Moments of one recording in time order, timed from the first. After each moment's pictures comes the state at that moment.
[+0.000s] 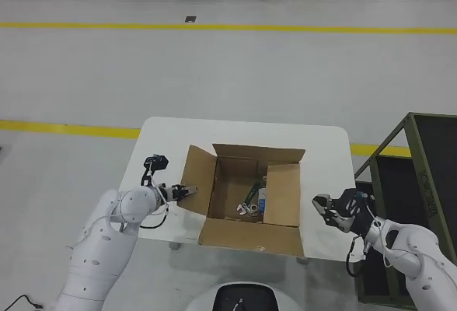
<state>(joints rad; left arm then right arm) 1.08 -1.20 -1.31 -1.45 0.81 0.08 -0.96 -1.45 -0.92 1.47 -1.58 -1.11 -0.78 0.08</state>
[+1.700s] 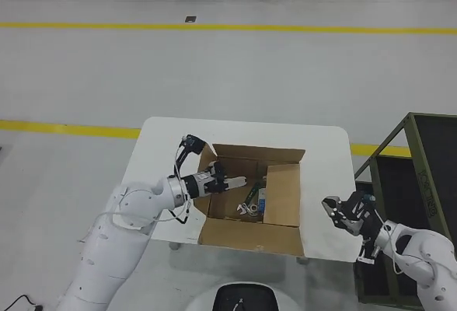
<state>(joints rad) 1.04 -1.21 -1.19 -1.63 0.32 -0.29 -0.84 -1.55 -0.91 1.57 -1.67 -1.13 -0.74 0.13</state>
